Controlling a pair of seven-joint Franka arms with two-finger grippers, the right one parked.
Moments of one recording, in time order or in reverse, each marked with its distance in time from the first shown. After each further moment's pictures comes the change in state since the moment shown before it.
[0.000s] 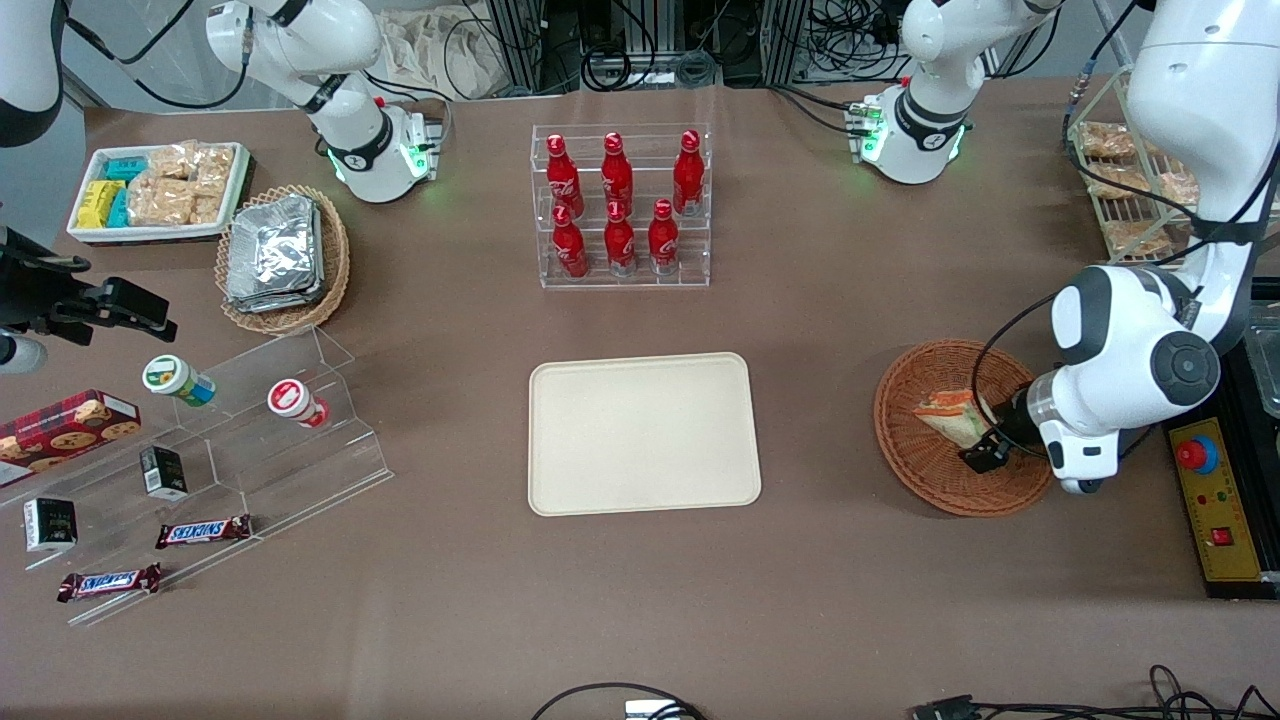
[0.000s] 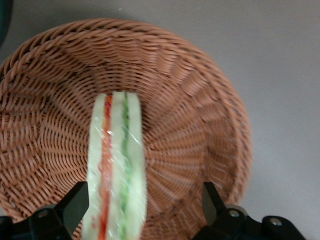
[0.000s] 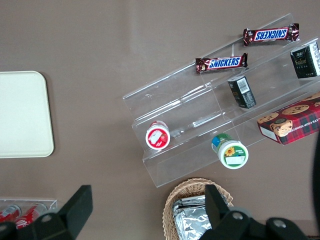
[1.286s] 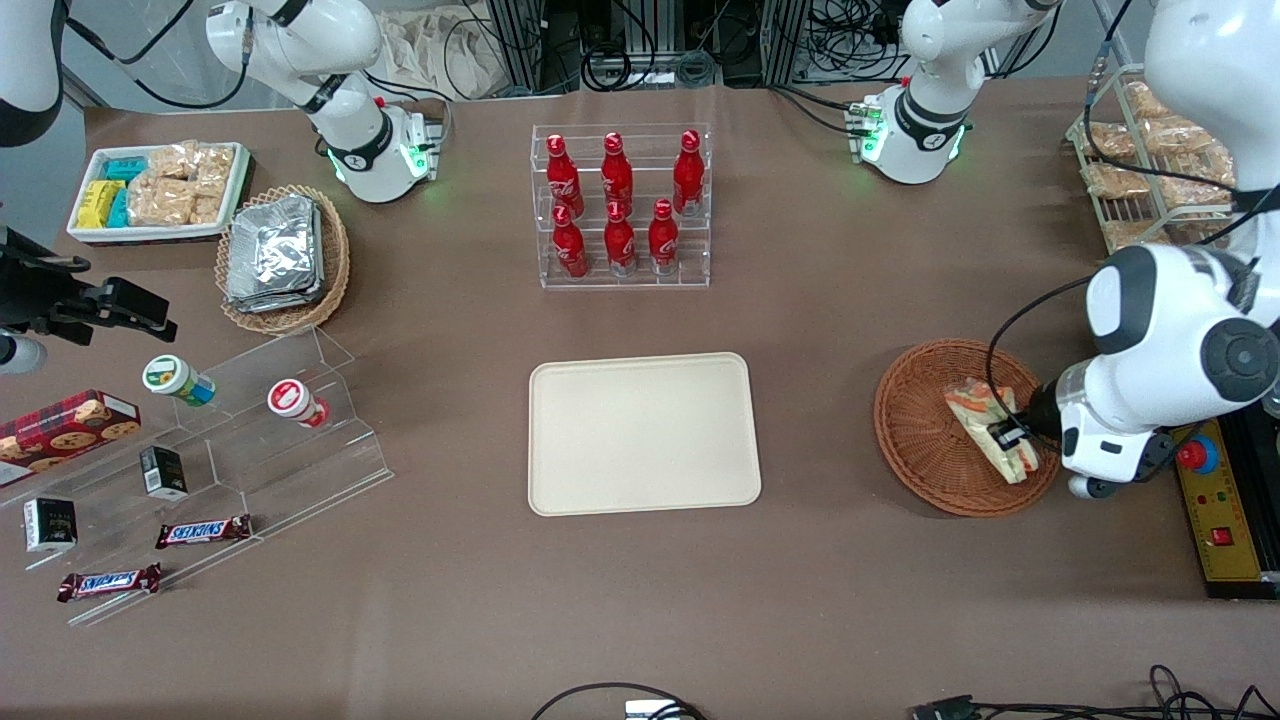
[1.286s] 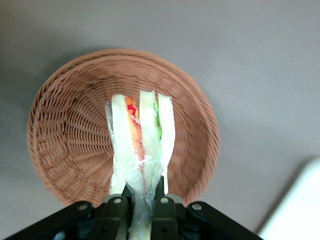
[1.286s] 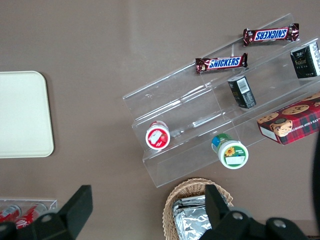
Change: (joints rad) arm -0.009 -0.079 -0.088 0.232 0.003 -0.347 0.437
